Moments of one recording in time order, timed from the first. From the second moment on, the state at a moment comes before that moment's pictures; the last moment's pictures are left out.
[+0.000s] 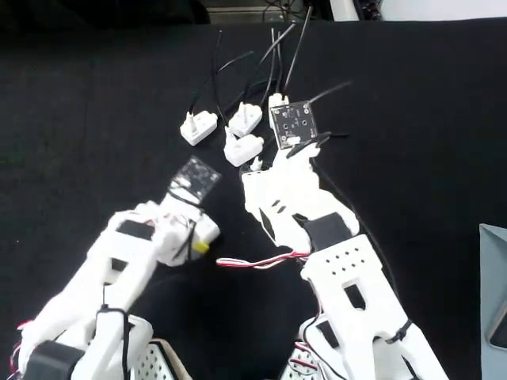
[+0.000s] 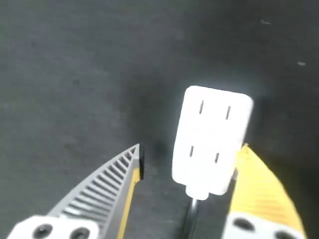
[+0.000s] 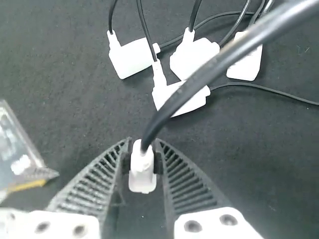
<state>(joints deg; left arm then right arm) 8.4 -30.2 67.3 35.3 -23.6 -22.3 -44.4 55.6 39.1 -8.9</state>
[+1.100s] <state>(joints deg) -7.2 -50.8 55.5 56.3 -9.5 -35.3 -30.0 58.0 27.9 -1.8</state>
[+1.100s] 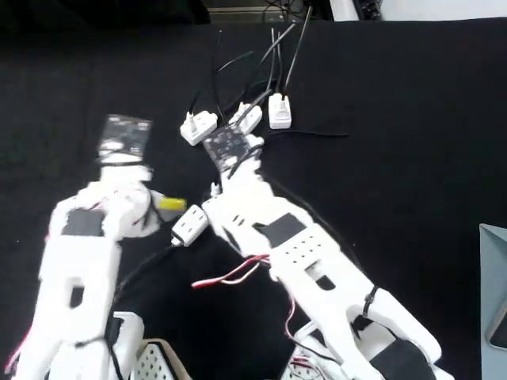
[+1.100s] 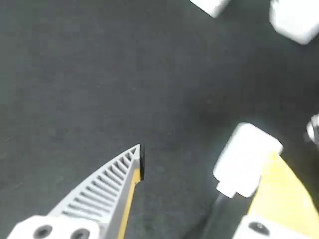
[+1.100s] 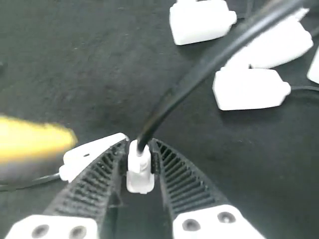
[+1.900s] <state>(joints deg) -16.6 -63.4 71.6 54.1 -8.4 -41.8 -29.5 69.2 7.9 2.1</state>
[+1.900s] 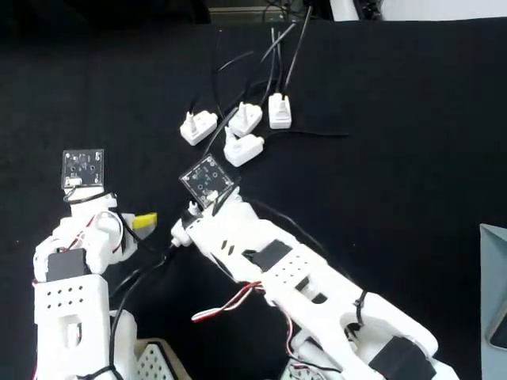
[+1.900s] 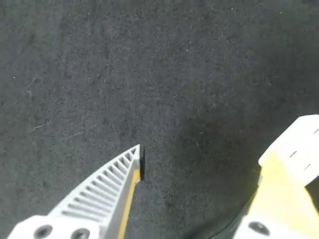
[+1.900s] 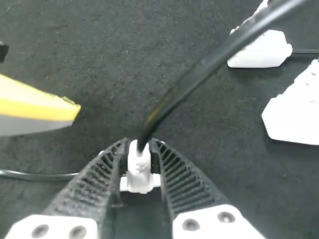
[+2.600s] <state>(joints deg) -16.6 -63.4 75.6 48.8 -8.4 -40.7 -23.2 72.4 -1.5 4.5</state>
